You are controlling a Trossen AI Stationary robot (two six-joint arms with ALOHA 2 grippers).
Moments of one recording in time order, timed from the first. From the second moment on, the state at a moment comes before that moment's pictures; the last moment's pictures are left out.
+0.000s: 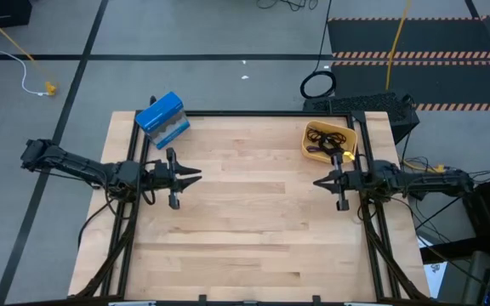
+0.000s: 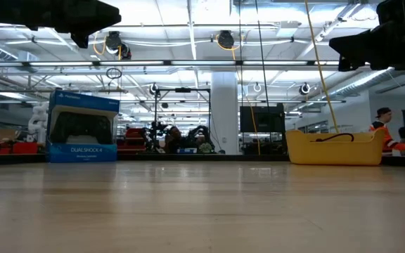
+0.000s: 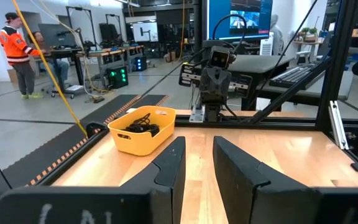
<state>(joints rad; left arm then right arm) -0.23 0.70 0.32 0.42 -0.36 0.05 -0.01 0.15 0.02 0.23 -0.11 -0.19</state>
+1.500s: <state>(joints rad) -0.21 0.58 0.14 0.66 -0.20 0.16 -0.02 0.01 0.01 0.03 -0.16 -0.22</state>
